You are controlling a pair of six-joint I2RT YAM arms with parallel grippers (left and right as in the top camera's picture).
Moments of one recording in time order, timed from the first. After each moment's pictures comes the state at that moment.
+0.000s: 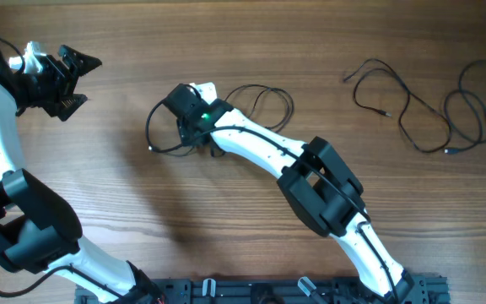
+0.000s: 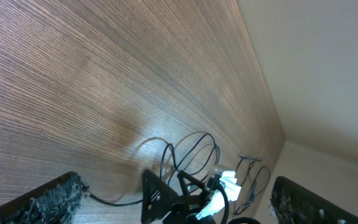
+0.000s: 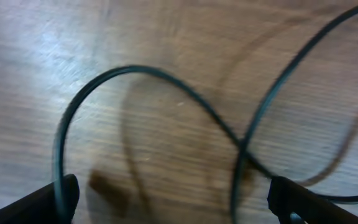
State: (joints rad) left arm 0.49 1.89 1.65 -1.01 0.76 -0.36; right arm 0.85 2.36 1.85 -0.70 0.29 0.58
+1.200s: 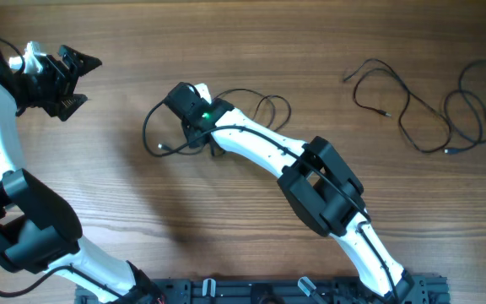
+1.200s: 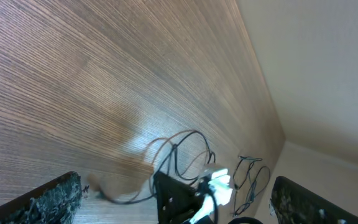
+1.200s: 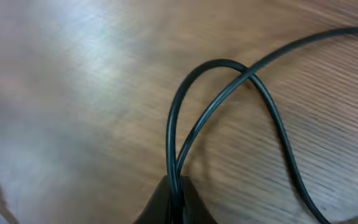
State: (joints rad) left arm 0.49 1.89 1.65 -1.01 0.76 -0.36; right arm 0.85 2.36 1.85 -0.68 0.16 0.35
